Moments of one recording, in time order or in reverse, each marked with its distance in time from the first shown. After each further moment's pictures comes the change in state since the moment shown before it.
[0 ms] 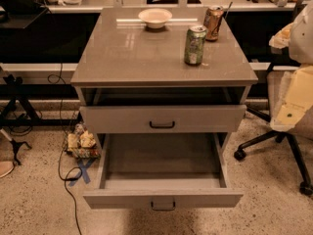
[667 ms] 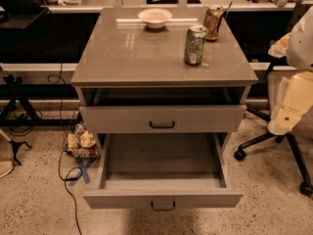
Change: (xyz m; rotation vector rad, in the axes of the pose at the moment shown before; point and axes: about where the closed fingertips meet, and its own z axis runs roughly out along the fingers) arm 0.009 -0.001 0.017 -0.048 -0.009 0.039
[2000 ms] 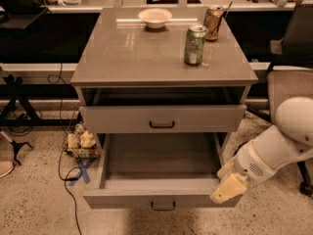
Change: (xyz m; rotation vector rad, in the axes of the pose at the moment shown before) arm 0.033 0.118 0.260 -0.464 -0.210 0.362
